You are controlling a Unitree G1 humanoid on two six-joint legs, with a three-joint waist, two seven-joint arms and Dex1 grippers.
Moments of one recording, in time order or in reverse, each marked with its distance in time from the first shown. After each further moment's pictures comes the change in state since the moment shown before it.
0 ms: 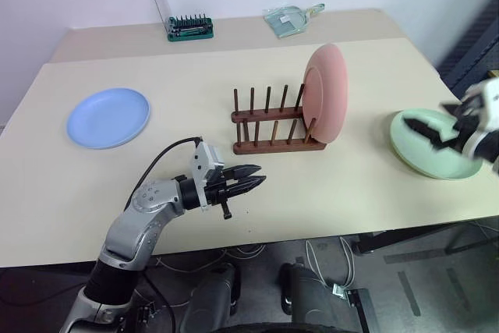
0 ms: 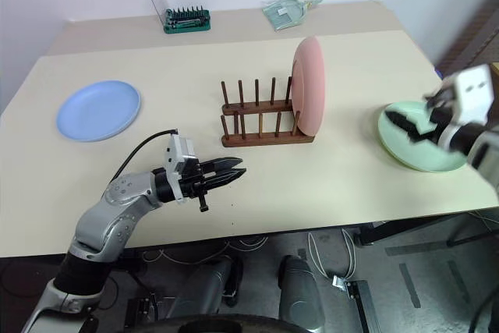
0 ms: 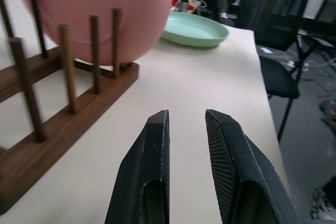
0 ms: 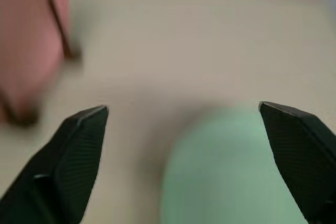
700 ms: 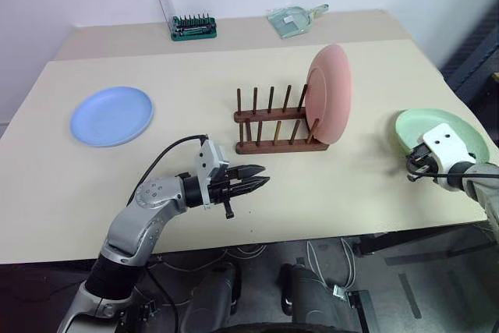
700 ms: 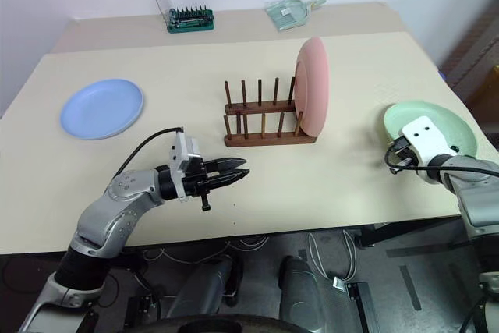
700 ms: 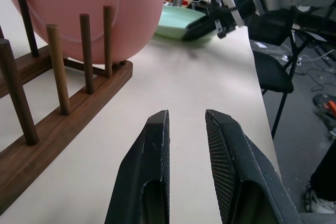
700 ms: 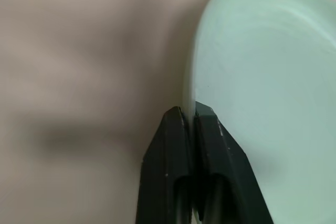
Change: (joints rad) left arm -0.031 0.012 -0.020 -0.007 -0.006 0.034 0.004; right arm -0.040 0.086 0.156 0.151 -0.422 -0.120 0.034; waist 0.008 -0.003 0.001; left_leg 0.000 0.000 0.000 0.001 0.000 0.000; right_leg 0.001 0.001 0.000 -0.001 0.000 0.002
